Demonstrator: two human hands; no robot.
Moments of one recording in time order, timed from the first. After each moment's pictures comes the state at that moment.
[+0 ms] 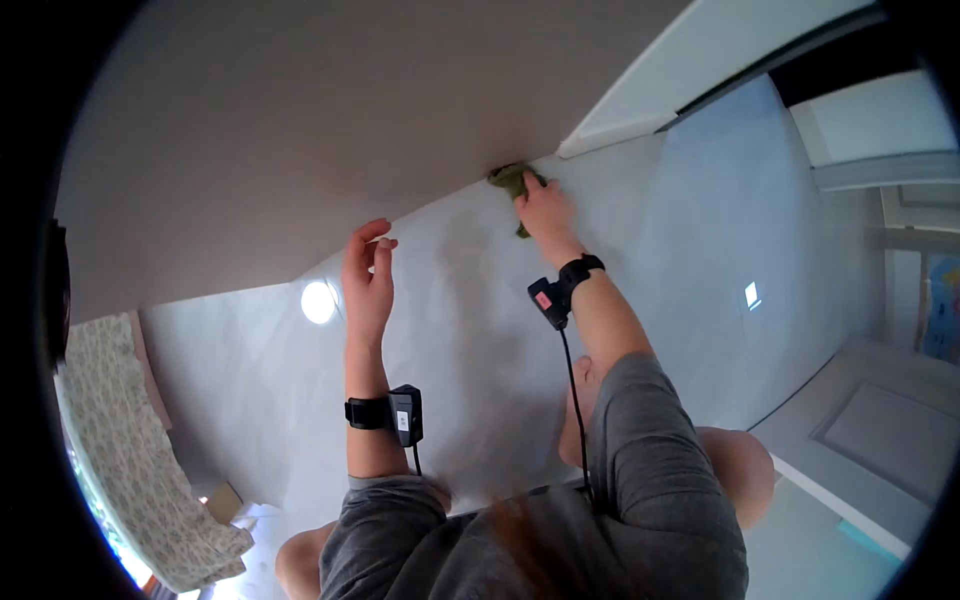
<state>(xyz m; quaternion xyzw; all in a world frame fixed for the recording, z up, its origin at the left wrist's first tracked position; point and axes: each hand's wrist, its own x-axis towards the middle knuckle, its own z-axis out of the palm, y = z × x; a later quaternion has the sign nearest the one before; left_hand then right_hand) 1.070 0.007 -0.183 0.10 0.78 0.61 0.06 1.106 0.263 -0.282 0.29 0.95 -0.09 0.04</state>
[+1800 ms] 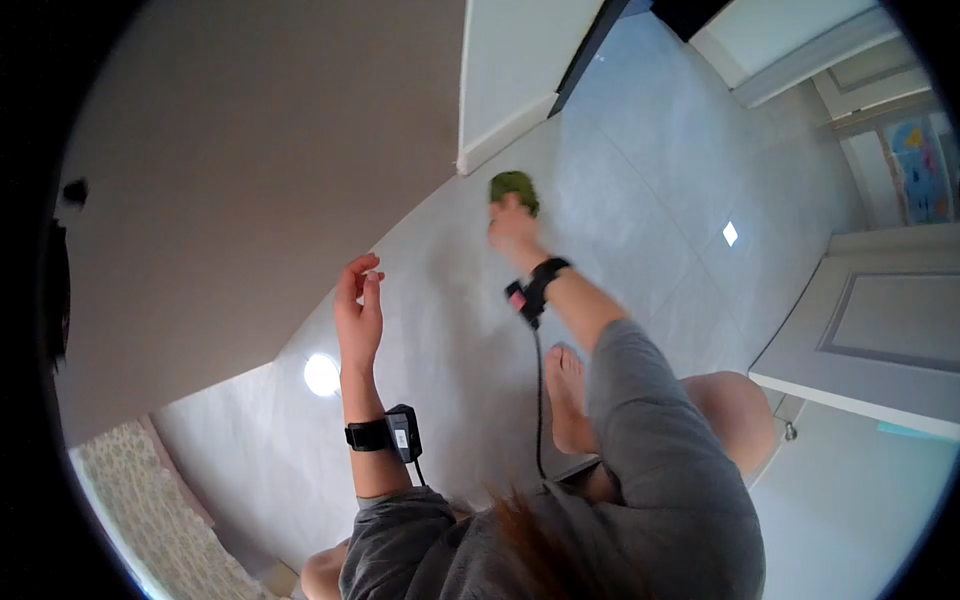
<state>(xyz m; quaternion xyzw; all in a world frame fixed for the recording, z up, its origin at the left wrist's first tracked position) 1.078 0.036 -0.169 0.23 0.77 0.58 0.15 1.171 0.324 -0.283 0.37 0.91 -0.16 0.01</state>
